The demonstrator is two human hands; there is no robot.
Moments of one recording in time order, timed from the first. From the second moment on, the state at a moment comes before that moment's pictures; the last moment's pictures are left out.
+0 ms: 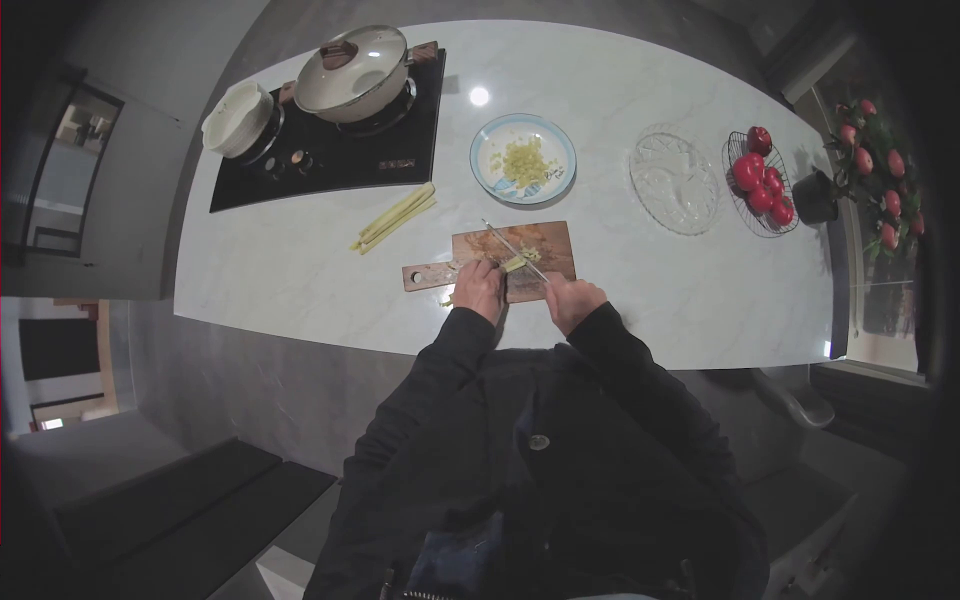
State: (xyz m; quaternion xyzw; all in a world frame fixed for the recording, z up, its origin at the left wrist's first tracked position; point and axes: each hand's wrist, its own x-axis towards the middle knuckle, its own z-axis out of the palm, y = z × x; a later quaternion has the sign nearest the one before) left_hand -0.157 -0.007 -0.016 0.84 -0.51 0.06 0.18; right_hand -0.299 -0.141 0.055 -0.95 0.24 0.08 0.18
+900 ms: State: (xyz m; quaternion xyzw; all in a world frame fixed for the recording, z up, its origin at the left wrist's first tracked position) left_hand -0.163 -0.014 -0.021 0.82 -0.53 0.04 0.19; right_hand -0.313 -0.145 0.051 -0.95 0.26 0.10 0.13
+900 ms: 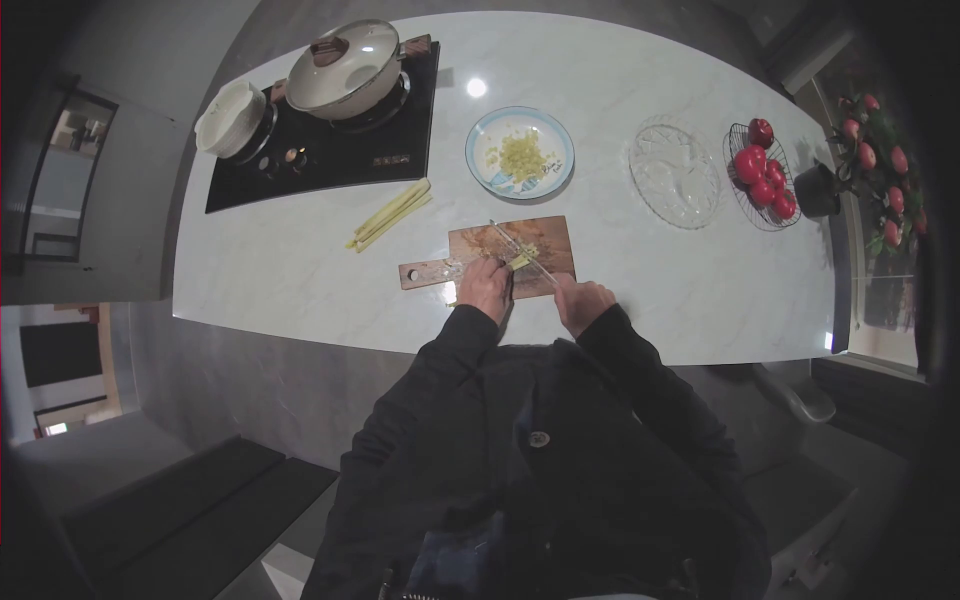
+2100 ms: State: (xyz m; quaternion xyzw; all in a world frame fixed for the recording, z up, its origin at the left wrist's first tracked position) left_hand -0.159 0.001 -0.021 0.84 -0.49 0.04 0.21; right_hand -0.325 -0.142 0.057 -0.95 0.23 0.08 0.18
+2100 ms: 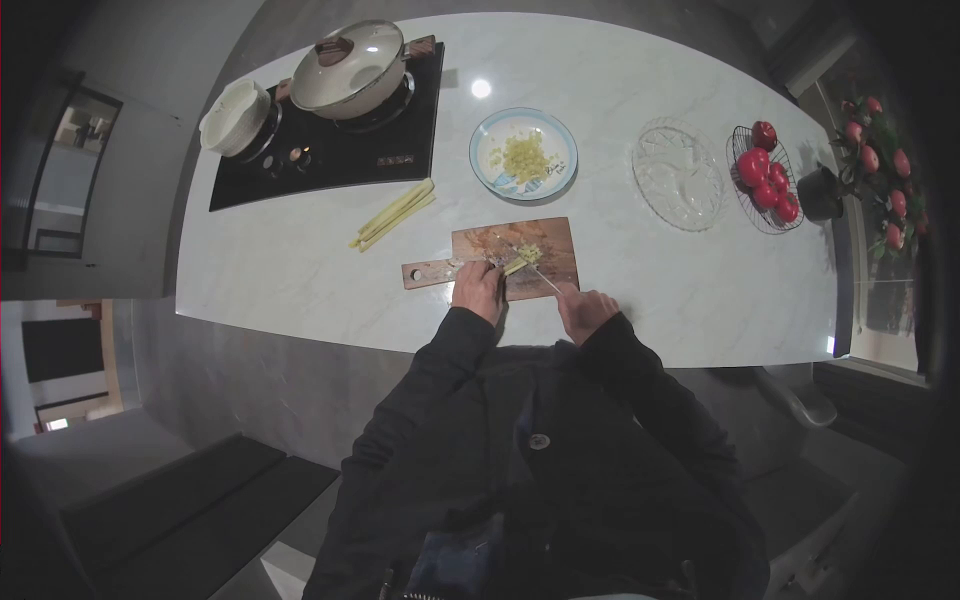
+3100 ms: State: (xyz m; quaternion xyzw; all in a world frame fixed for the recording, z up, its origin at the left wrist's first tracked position) left_hand -0.160 -0.001 -0.016 0.84 -0.50 0.06 0.20; right_hand -0.317 -0.140 0.075 -0.93 0.26 0.18 0.20
